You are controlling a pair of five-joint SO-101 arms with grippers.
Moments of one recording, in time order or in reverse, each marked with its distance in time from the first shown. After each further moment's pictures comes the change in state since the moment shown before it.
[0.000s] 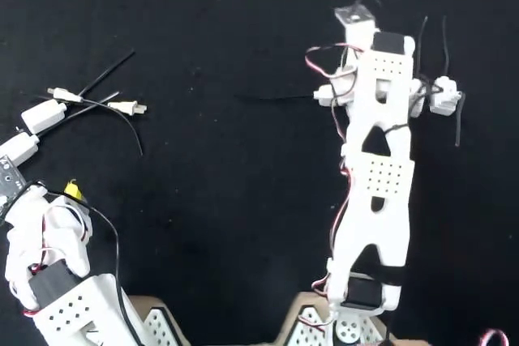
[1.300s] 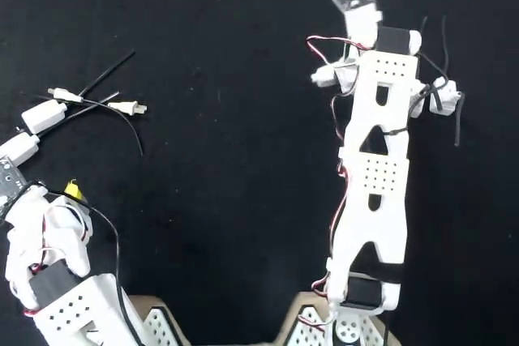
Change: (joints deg) left arm 0.0 0.0 0.0 0.0 0.0; right arm 0.2 5.6 -16.4 4.9 -6.8
